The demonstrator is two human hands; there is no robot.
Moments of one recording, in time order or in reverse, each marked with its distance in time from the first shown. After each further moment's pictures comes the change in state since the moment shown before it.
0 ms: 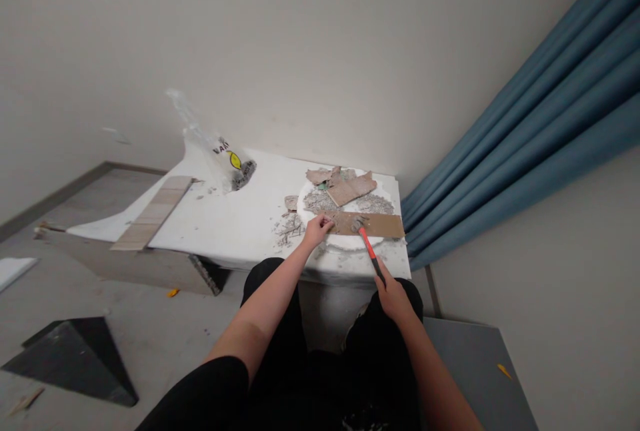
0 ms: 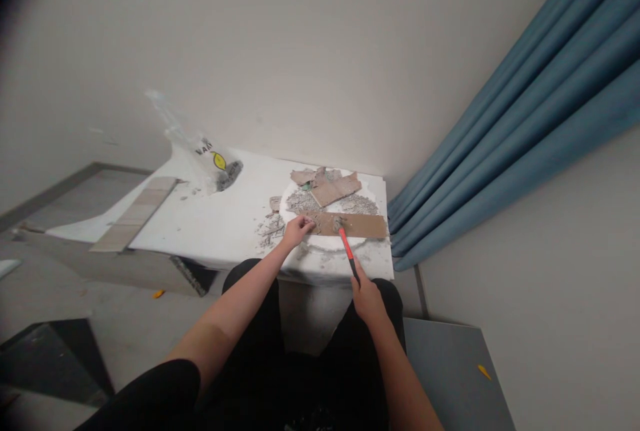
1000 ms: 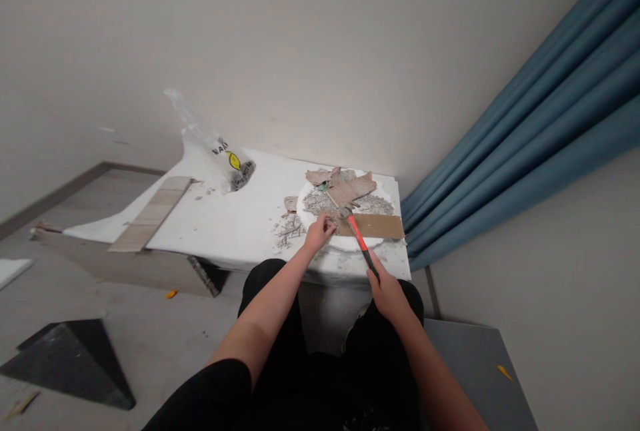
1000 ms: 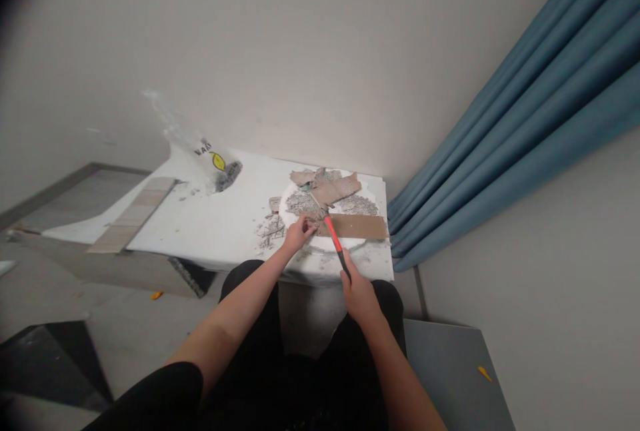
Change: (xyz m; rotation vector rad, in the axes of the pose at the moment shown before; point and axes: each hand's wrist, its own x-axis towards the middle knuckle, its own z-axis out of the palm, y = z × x) left_hand -0.003 -0.015 0.010 0.109 -0.005 0.150; right_hand -0.006 -0.033 -0.012 0.111 0.055 -0.211
